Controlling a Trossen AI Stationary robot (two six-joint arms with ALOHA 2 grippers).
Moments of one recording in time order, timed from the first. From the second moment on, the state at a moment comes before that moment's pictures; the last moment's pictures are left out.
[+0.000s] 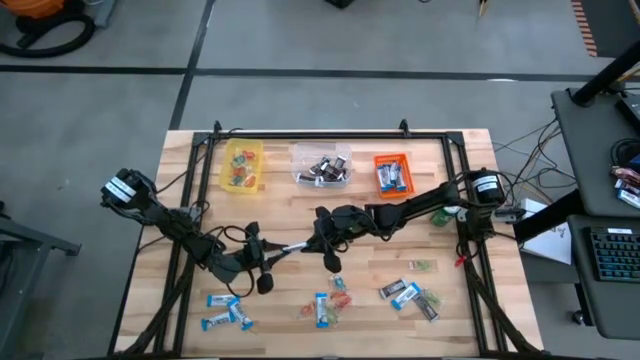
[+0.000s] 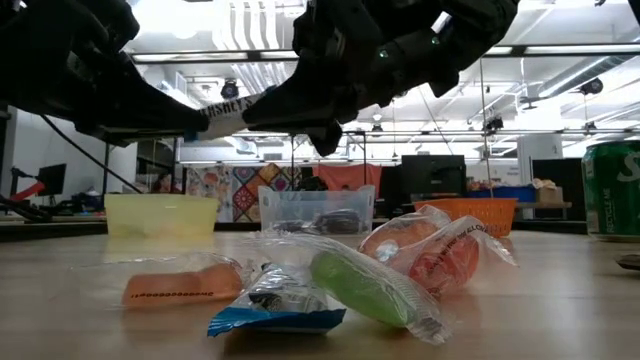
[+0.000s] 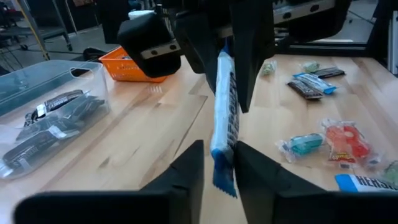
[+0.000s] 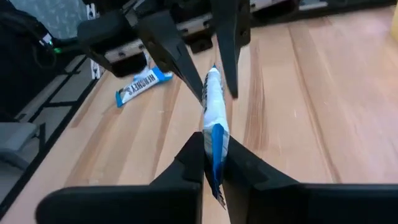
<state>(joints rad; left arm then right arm) -0.63 1.52 0.36 0.81 -0.91 -0.28 0.09 1.90 1.08 0.43 -0.19 0.18</state>
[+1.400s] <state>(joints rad) -0.63 1.52 0.43 0.73 -0.87 -0.30 -0.33 1.46 0.97 -0.77 0.47 0.51</state>
